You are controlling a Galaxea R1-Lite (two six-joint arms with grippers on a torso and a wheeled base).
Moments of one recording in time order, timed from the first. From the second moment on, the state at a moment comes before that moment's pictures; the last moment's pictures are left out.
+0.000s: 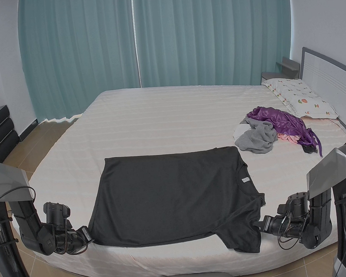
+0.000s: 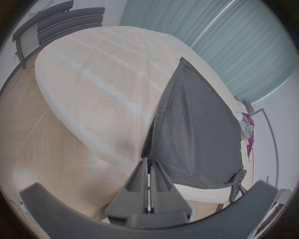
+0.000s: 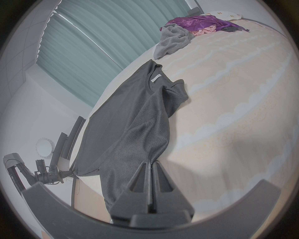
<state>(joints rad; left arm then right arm) 0.02 2.19 -0.32 -0.91 -0.13 -0.60 0.21 2.48 -0.25 -1.54 0.24 0.60</state>
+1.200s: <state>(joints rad) 0.04 2.04 -0.25 -0.90 -0.12 -0.56 0.07 2.22 -0.02 -1.47 0.39 0.60</state>
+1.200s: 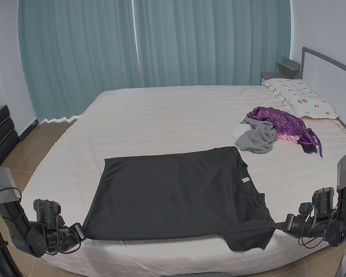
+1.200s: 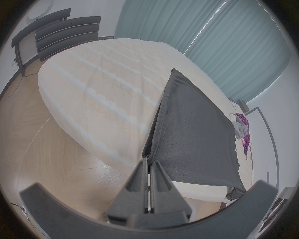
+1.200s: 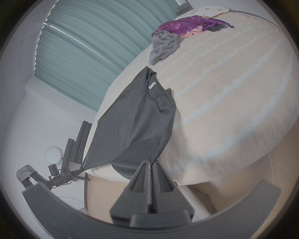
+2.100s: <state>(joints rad) 0.03 1.96 -0.11 -0.89 -0.08 -0.29 -0.02 1.94 -0.02 -0.94 0.41 0.35</state>
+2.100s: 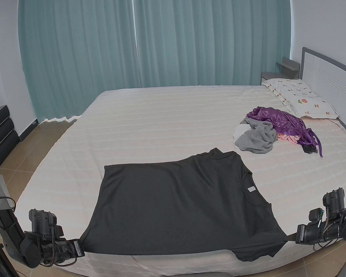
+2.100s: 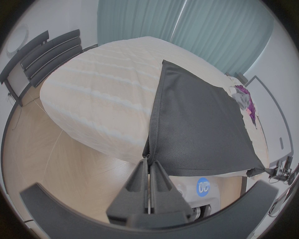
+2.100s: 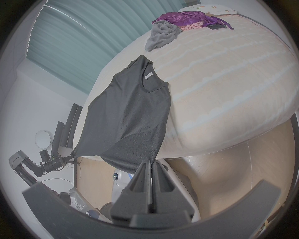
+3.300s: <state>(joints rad) 0.00 1.79 -0.20 -0.72 0.01 -0.23 -0.07 1.76 -0.09 -0.72 0.40 0.22</state>
